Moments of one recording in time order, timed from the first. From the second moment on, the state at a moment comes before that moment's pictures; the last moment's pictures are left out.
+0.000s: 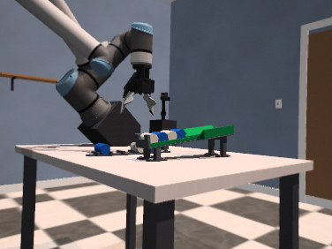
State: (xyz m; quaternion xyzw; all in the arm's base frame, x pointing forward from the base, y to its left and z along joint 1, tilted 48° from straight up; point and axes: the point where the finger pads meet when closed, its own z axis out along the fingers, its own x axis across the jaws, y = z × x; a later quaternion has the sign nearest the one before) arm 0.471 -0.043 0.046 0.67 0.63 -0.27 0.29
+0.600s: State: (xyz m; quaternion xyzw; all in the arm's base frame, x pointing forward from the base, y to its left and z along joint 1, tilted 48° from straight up) arm 0.476 -0.042 0.047 0.66 0.63 -0.27 0.30
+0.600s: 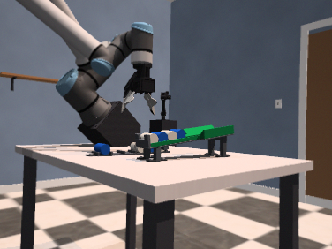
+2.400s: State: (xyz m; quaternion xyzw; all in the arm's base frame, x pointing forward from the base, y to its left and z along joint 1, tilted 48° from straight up) arm 0.479 -0.075 0.020 0.91 0.08 -0.01 0.40
